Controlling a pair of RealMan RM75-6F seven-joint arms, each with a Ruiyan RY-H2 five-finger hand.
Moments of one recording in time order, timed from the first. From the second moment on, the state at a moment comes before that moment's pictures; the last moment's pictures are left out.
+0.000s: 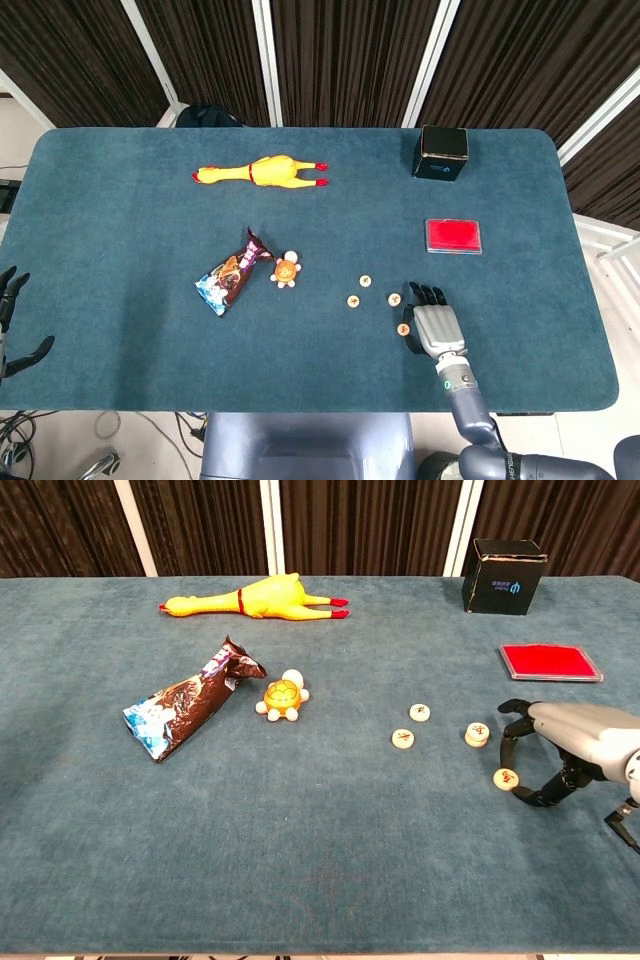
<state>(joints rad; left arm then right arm) -0.05 -1.12 -0.06 -1.58 1.51 1.56 -0.04 0.51 -1.62 0.10 -1.58 -0.91 1.15 -0.56</state>
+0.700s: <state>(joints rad) -0.05 -1.12 -0.06 -1.59 1.50 1.55 -0.04 0.52 -1.59 0.13 -1.63 -0.90 1.14 -0.57</state>
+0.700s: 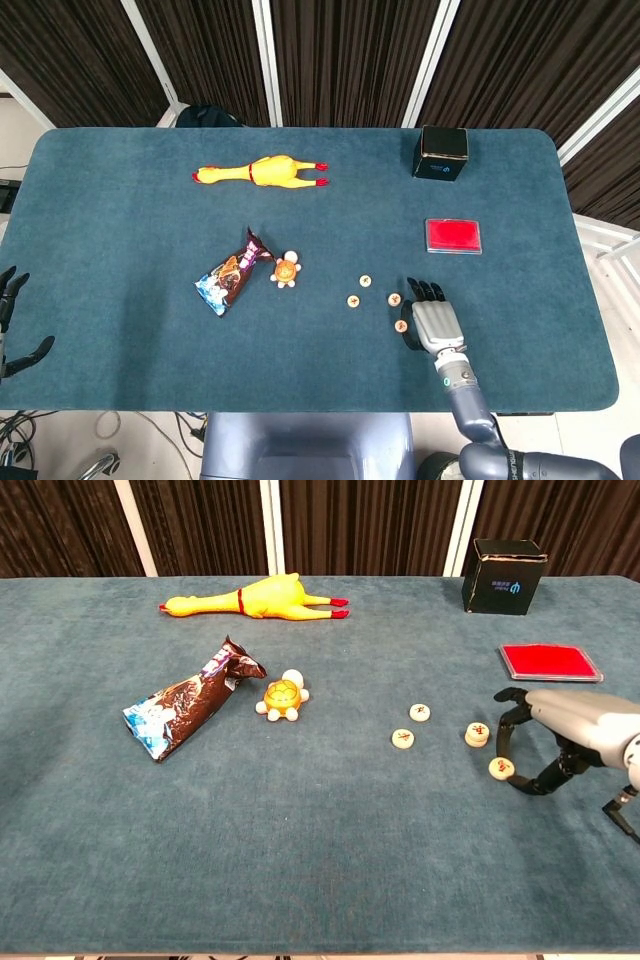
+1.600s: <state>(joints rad) -0.05 -1.12 -0.06 -1.58 1.50 1.56 -0.04 0.67 -1.57 0.23 -1.59 -0.65 1.08 -0.67</state>
